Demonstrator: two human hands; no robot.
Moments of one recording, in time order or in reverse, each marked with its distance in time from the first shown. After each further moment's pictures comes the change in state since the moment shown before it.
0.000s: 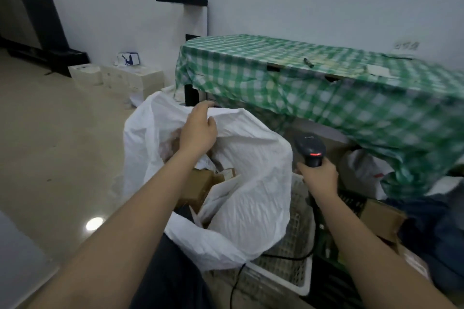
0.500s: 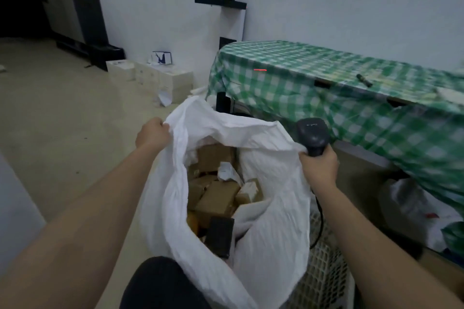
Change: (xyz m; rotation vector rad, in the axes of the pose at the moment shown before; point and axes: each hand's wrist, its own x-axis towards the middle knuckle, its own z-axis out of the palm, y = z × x) left_hand 0.091 -0.165 -0.085 0.315 0.078 -0.516; right_hand 0.044 -0.072 0.110 0.025 -0.062 -0.157
